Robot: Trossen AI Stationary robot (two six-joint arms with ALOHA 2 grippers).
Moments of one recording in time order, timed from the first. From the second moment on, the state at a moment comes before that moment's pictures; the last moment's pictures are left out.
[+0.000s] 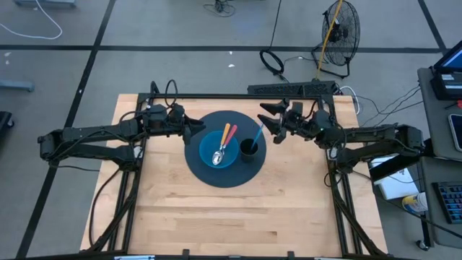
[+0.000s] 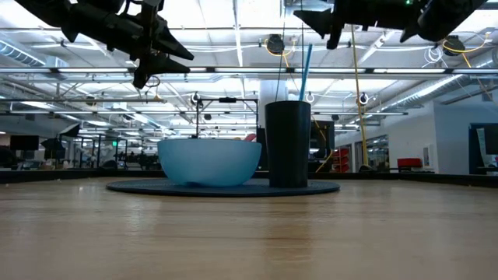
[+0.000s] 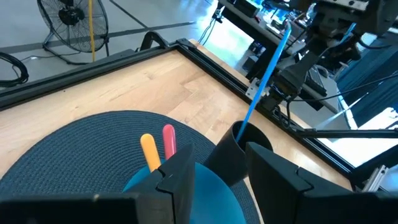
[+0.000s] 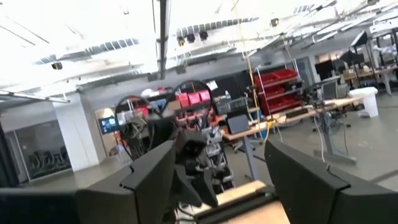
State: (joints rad) left arm 0.32 0.95 0.59 0.08 0.08 -0.50; right arm -0.22 1.15 0.59 0.90 0.05 0.28
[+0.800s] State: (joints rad) left arm 0.23 0.94 0.59 0.51 0.32 -0.35; right arm -0.12 0.82 0.62 0.27 -0.03 0.31
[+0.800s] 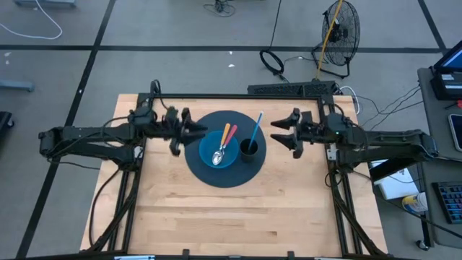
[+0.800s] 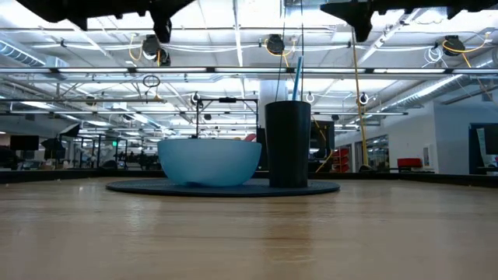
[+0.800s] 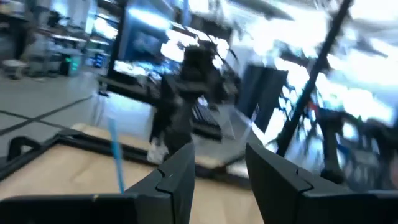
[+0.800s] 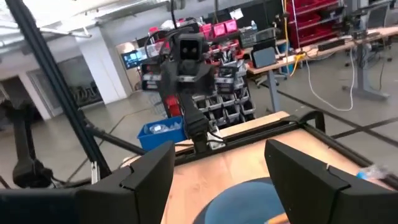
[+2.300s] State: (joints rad) left arm -0.01 0.38 0.02 0.67 -0.03 -0.27; right arm -0.10 0.21 0.02 0.37 -0.05 0.44
